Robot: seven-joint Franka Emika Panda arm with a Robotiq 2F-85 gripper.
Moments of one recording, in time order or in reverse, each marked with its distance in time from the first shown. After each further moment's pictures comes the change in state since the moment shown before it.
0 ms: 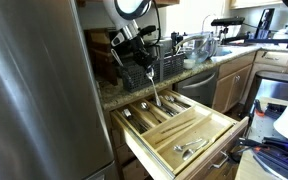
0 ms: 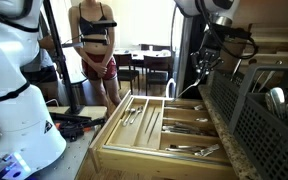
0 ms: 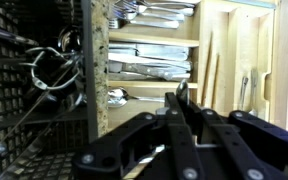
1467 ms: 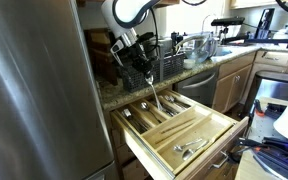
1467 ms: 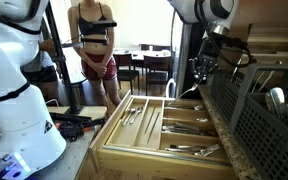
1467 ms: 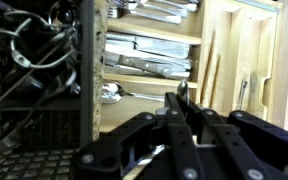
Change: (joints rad) arm 0.012 0.057 0.003 0.022 -0.002 0.003 -0.055
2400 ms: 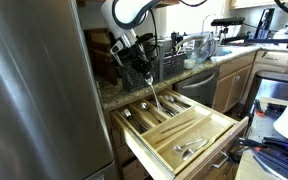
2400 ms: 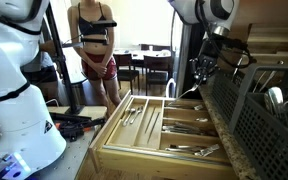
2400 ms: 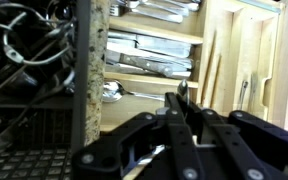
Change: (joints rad) arm 0.001 0.012 0.000 0.012 0.000 -0.001 -0.012
